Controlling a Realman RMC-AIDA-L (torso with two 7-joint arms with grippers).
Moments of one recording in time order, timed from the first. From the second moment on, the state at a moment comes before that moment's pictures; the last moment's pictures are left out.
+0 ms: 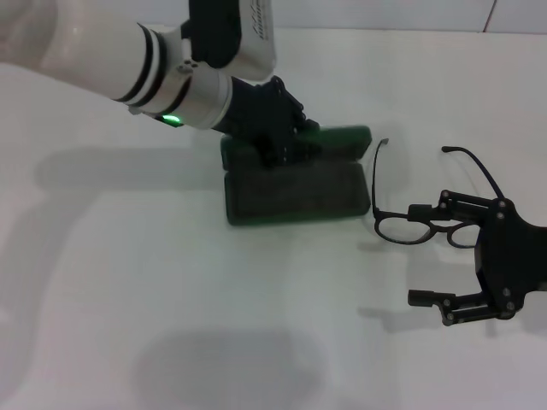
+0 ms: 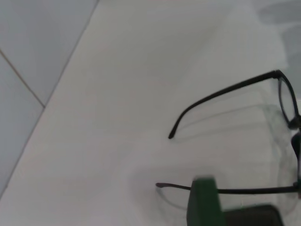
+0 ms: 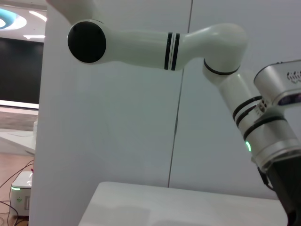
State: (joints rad) left arm -0.73 -2.09 1.32 0.96 2.22 1.18 -1.57; right arm 0.56 1.84 -1.82 -0.30 -0.86 -1.65 0.63
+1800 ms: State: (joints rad) left arm -0.40 -2.09 1.24 0.27 0.88 1.39 -0.78; right arm 0.83 2.02 -1.30 -1.23 -2.52 -1.80 1.73
